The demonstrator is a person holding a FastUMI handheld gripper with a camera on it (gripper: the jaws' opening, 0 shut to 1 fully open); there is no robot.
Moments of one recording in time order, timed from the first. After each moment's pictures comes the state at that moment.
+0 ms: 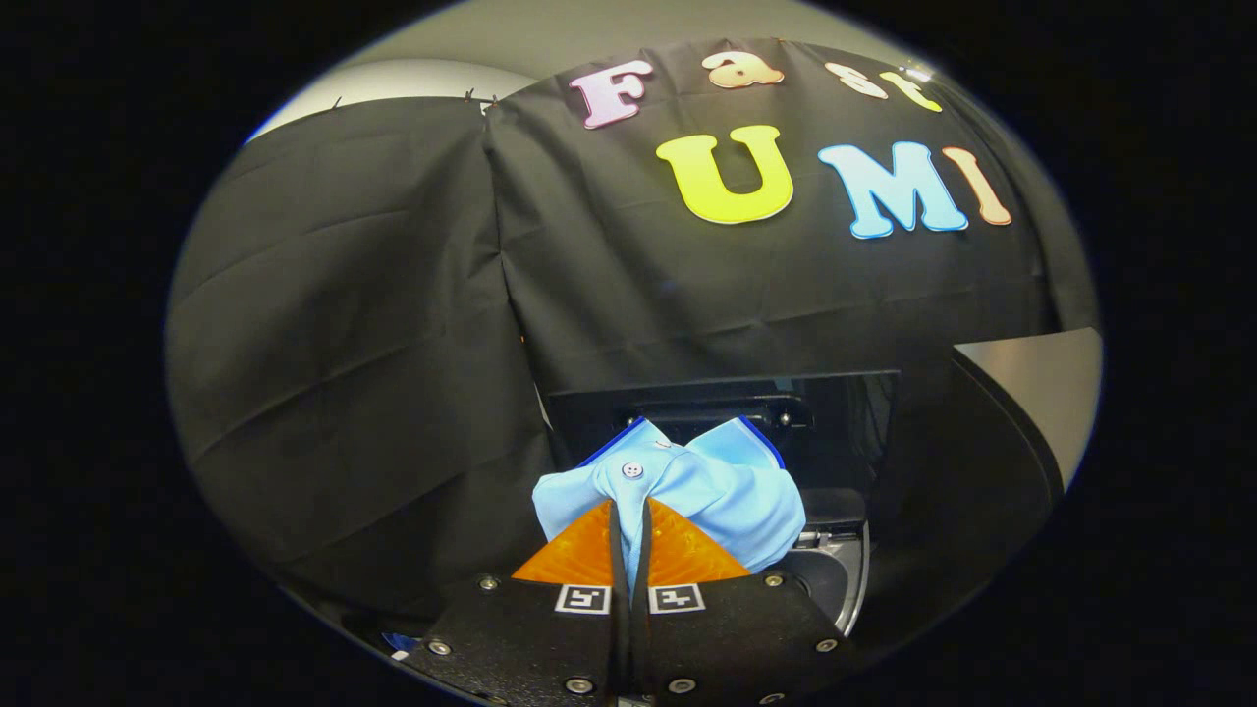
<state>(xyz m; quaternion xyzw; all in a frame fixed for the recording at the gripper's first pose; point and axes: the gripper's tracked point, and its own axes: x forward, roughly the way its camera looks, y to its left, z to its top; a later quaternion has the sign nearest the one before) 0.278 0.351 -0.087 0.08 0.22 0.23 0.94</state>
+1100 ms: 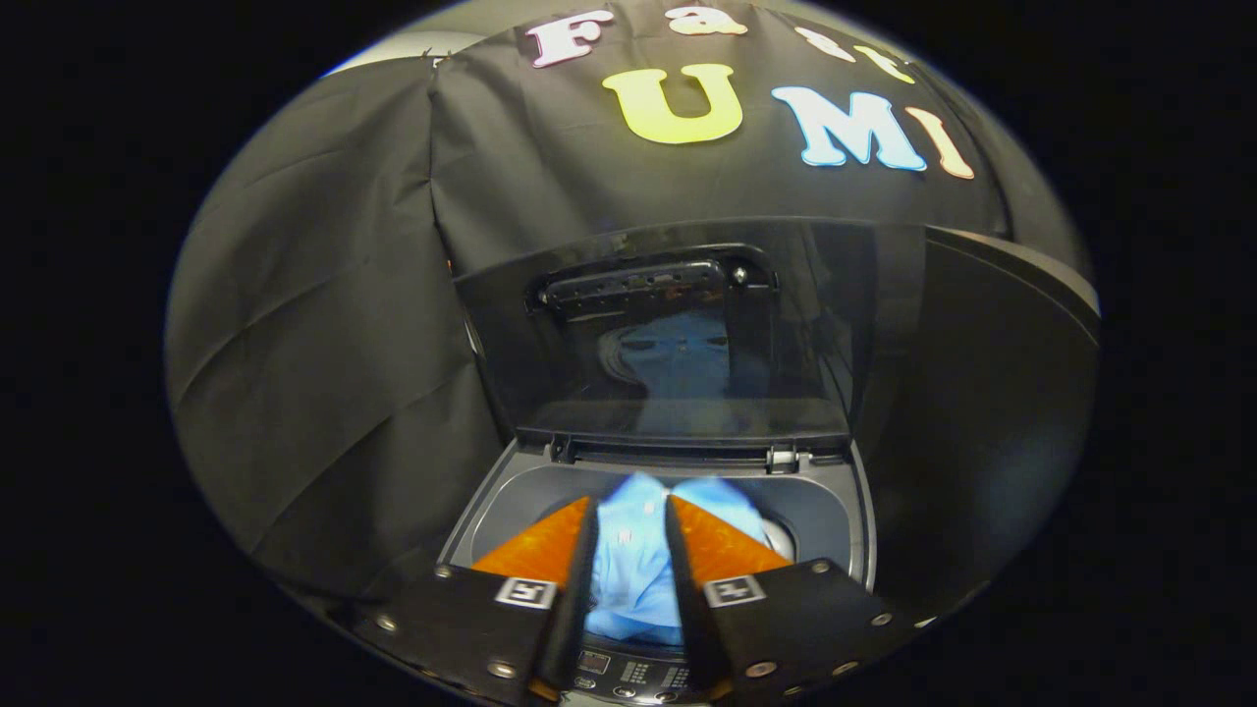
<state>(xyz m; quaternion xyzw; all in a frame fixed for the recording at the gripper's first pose) 0.284 0.336 -0.187 0.05 0.30 0.15 0.94</state>
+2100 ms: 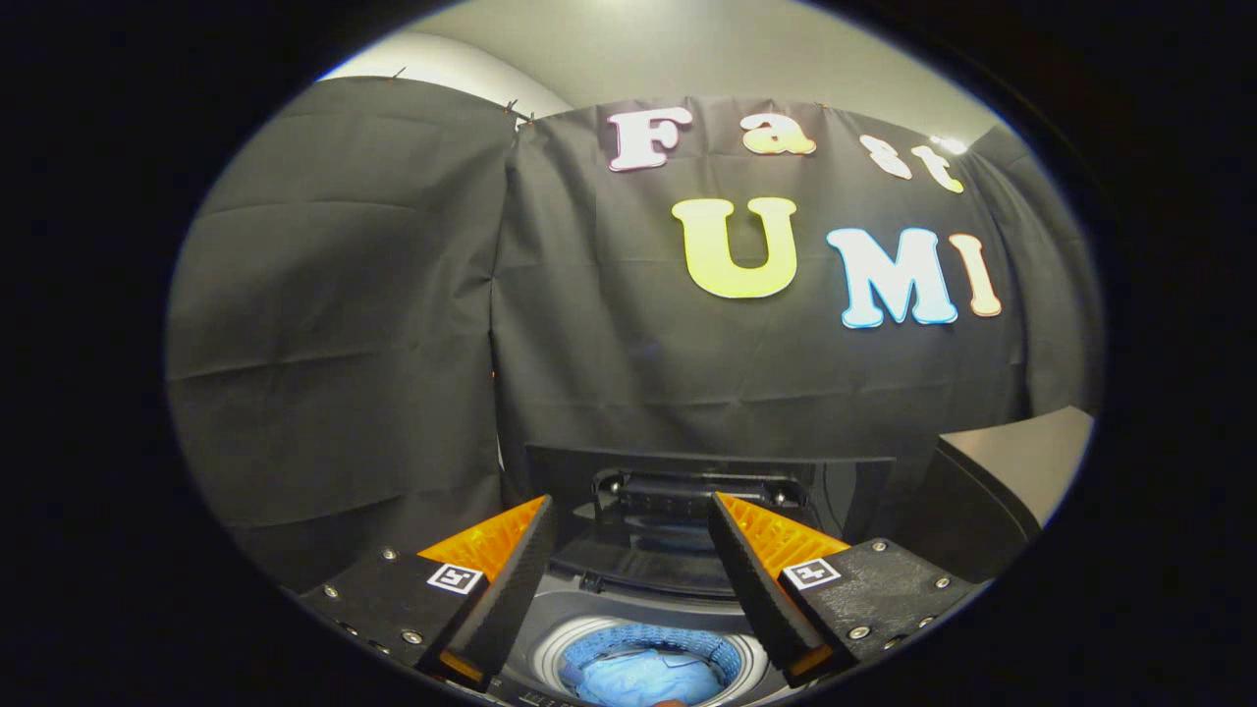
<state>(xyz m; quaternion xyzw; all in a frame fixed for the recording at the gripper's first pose) 0.321 0.378 -0.039 0.01 0.10 0.18 0.98</state>
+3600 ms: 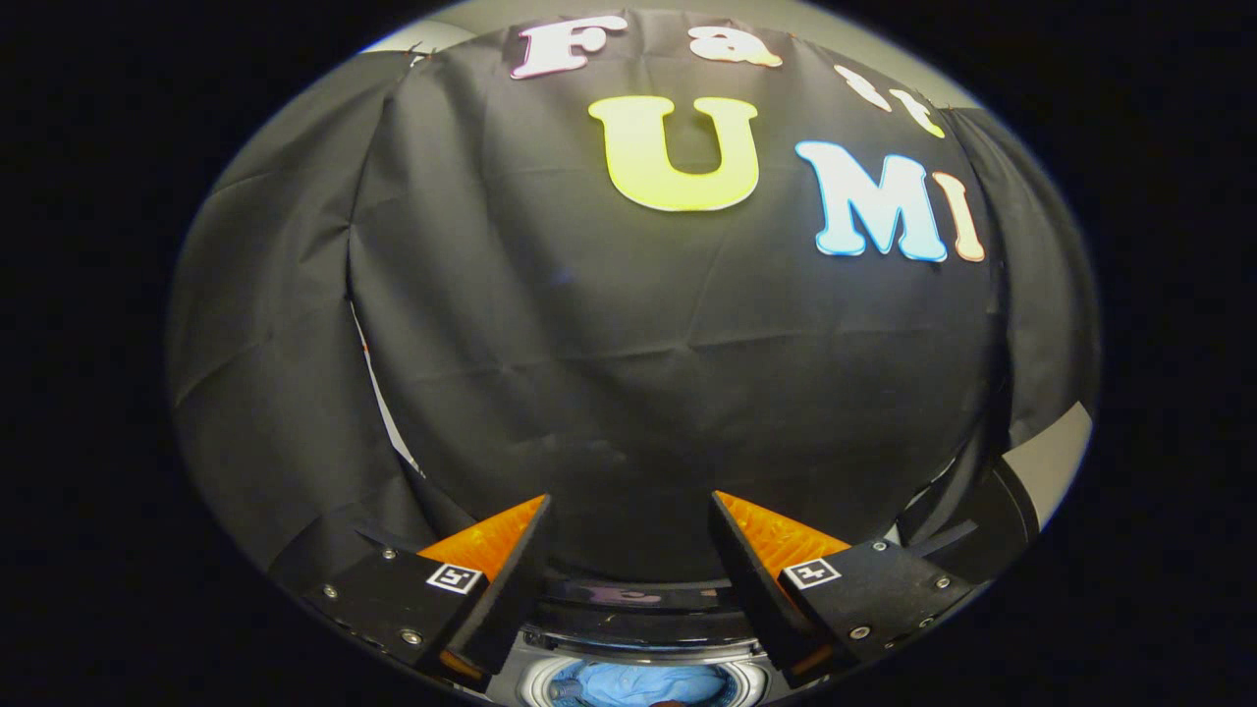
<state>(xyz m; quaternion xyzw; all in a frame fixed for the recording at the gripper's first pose) 0.493 0.373 -0.100 0.01 0.26 0.06 0.96</state>
